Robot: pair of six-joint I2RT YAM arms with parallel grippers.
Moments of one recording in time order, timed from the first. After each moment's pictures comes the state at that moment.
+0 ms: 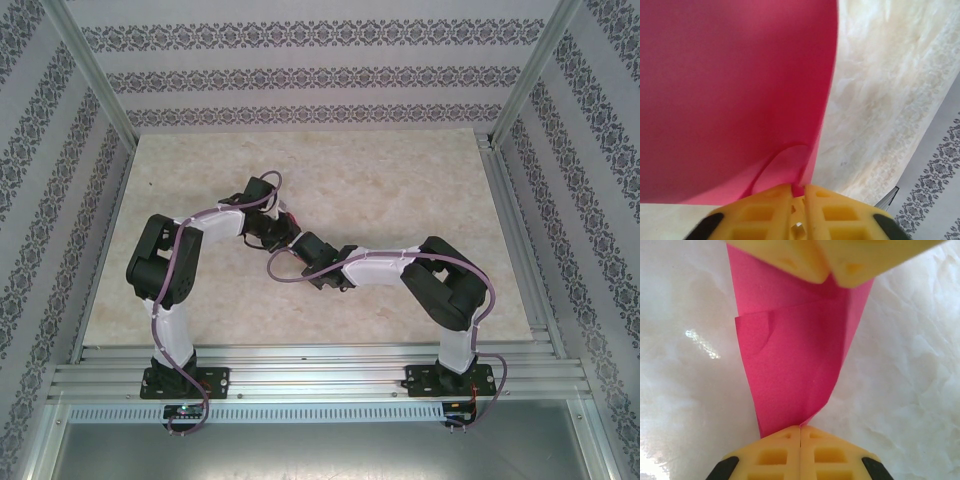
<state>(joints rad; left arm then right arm) -0.38 1.93 1.19 -0.38 0.66 -0.86 0.90 1.89 1.05 -0.23 0.32 -0.08</state>
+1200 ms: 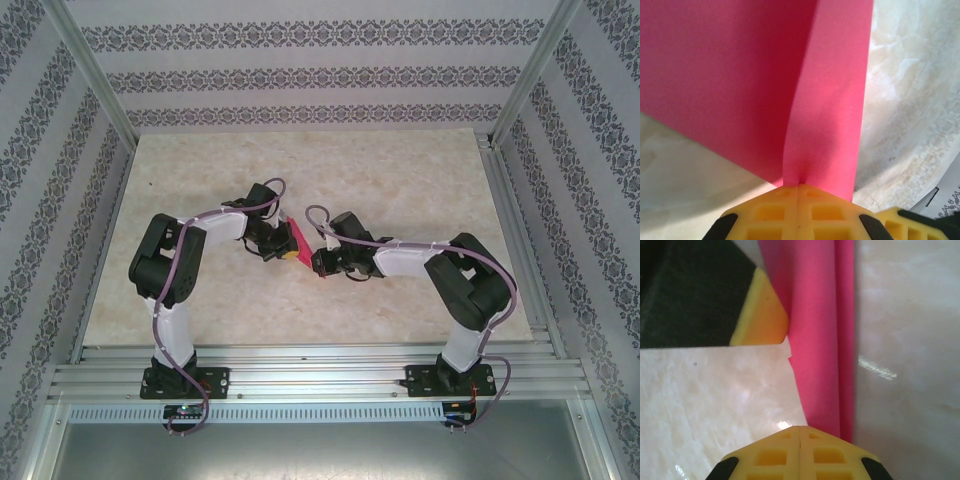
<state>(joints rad) -0.40 1.95 1.19 -0.47 0.59 -0.76 0.67 1.79 0.89 0.03 -0.36 0.46</state>
